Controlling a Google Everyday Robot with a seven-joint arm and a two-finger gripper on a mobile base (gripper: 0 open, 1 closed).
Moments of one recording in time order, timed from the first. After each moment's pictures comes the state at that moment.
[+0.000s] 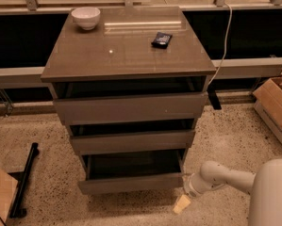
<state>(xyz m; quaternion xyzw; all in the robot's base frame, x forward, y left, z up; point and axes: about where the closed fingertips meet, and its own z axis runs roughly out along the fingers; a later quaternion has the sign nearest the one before) 0.505 -0.200 0.255 -0.48 0.84 0.20 0.14</state>
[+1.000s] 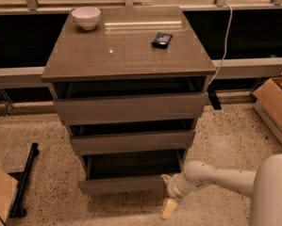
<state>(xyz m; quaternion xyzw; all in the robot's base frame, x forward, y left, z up) 0.489 -0.115 0.286 -0.61 0.74 0.20 0.18</state>
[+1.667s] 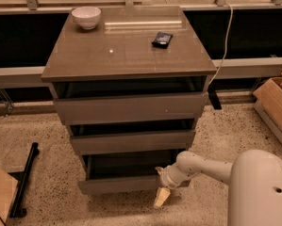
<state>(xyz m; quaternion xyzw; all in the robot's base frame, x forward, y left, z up) 0.538 -0.095 0.259 -0.62 0.73 0.22 0.18</state>
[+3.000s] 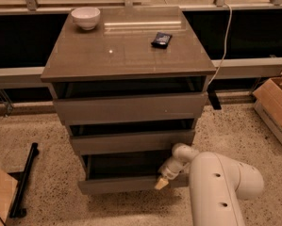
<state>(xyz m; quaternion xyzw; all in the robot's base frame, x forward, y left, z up) 0.609 -0.122 0.168 -0.58 0.78 0.21 0.10</state>
